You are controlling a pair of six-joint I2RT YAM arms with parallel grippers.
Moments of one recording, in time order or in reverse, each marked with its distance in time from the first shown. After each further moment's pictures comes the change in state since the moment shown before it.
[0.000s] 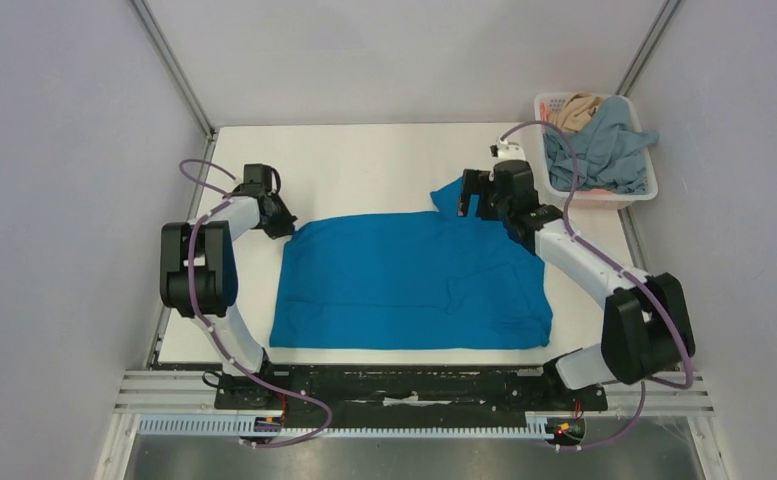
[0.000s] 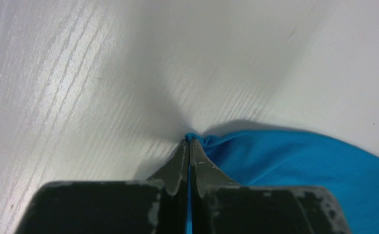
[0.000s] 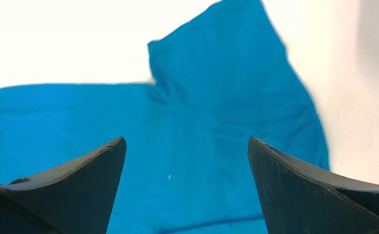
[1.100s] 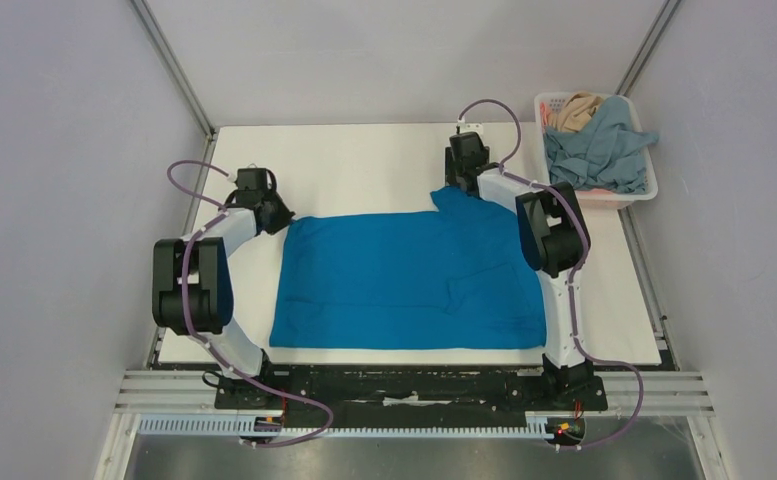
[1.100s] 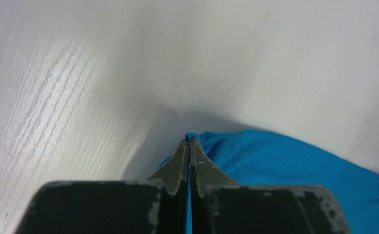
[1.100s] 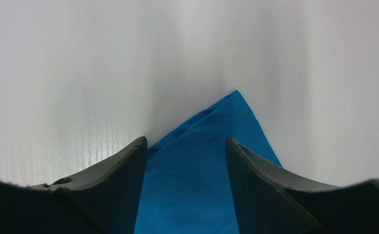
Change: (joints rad) left arm 0.000 -0.123 -0.126 0.202 0.000 -0.021; right arm -0.028 0.882 0.713 0.023 0.271 -0.149
